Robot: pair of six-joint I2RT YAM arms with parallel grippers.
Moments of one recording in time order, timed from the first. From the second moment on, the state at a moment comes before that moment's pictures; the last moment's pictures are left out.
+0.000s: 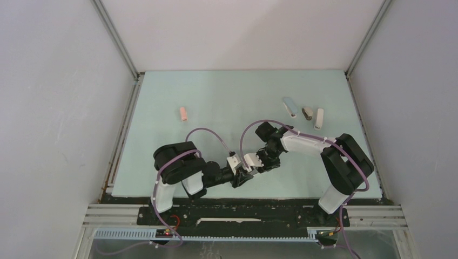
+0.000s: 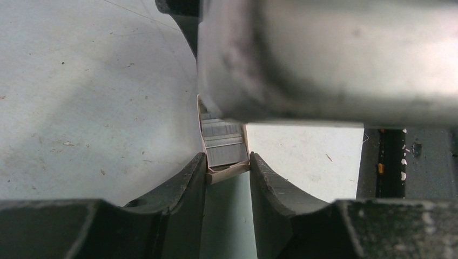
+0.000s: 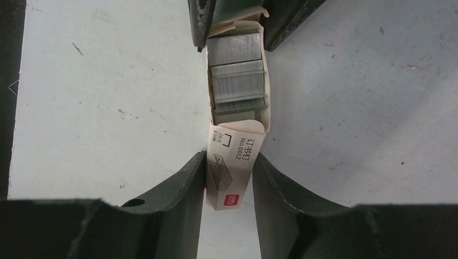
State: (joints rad) left arm -0.99 1.99 0.28 1.53 0.22 -0.16; right arm 0.68 1.67 0.97 -0.74 -0.38 -1.35
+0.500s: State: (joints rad) left arm -0.99 1.99 0.28 1.52 0.22 -0.17; right arm 0.69 1.67 0.96 -0.73 -0.41 -1.38
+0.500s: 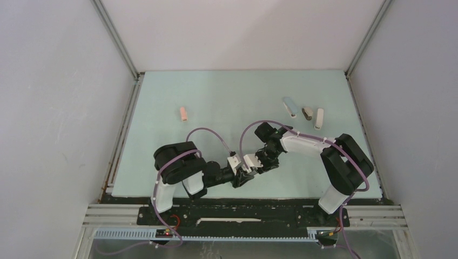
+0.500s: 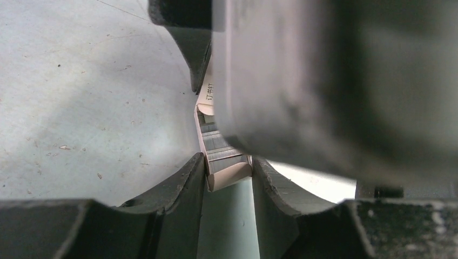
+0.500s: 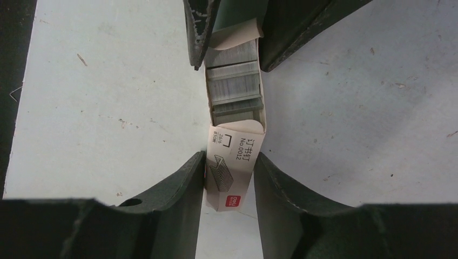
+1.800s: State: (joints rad) left arm -0.99 2.02 0.31 1.53 0.21 -0.15; right arm 0.65 1.66 0.95 -0.70 -0.46 -1.37
